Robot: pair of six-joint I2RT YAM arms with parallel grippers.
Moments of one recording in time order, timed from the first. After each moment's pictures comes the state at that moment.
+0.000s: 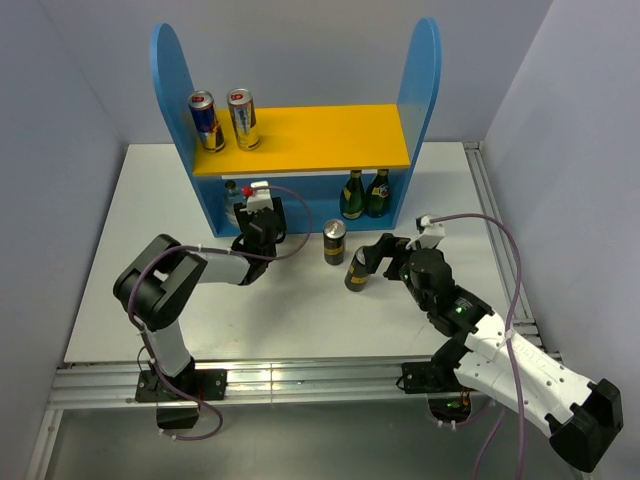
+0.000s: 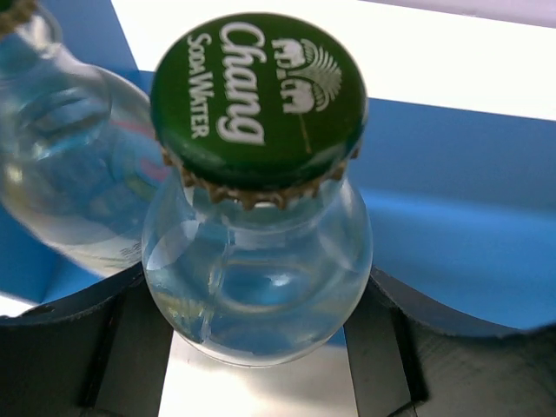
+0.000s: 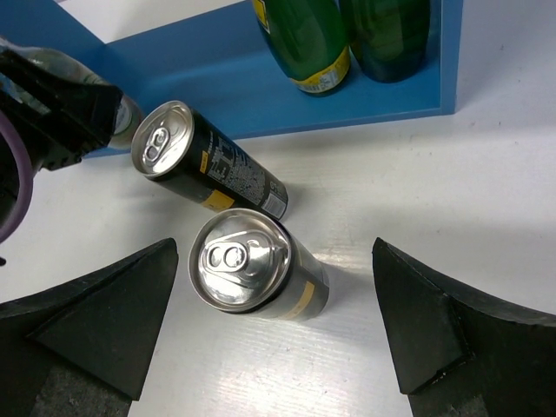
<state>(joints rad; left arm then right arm) -0.64 1.78 0.77 0.74 -0.75 -0.27 0.67 0.68 0.48 -0.15 0.38 0.57</state>
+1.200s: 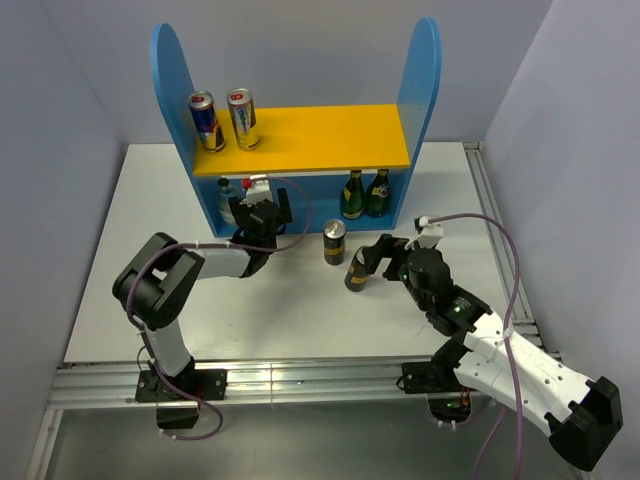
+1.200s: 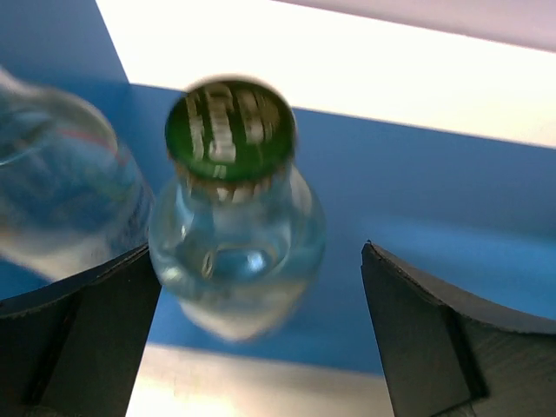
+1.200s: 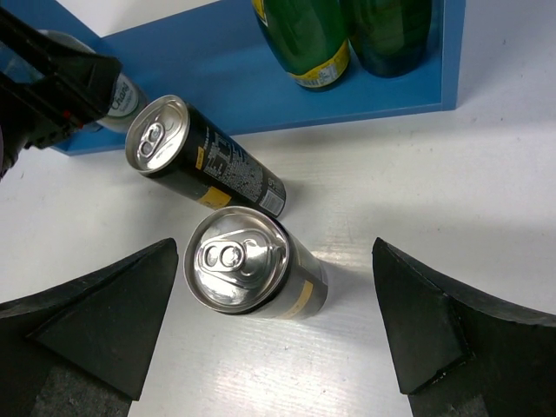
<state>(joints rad) -0.61 1.79 0.86 0.66 -0.71 -0.31 0.67 0.70 0.47 -0.13 0.38 0.57</state>
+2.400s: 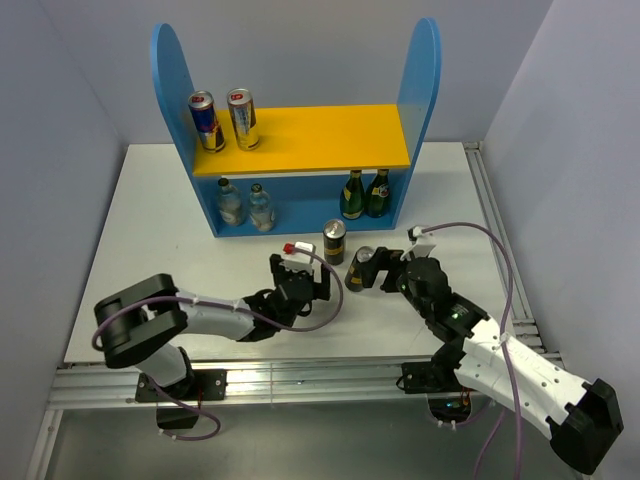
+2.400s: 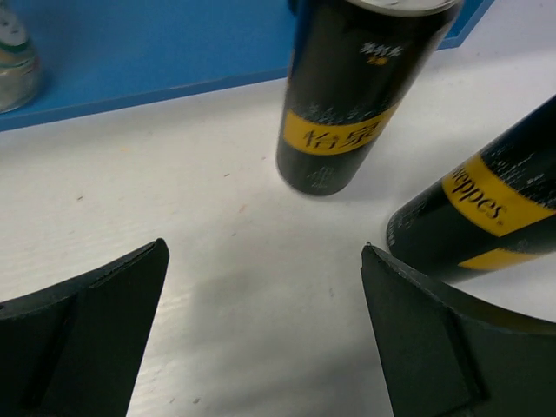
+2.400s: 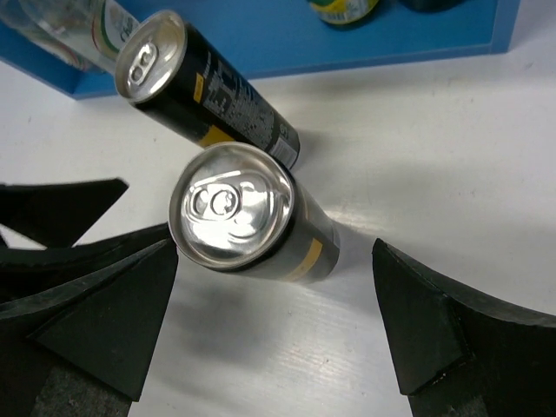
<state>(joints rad) -1.14 1.53 0.55 0.58 -0.75 -0.45 0.67 0.66 0.38 -0.11 0.27 0.58</state>
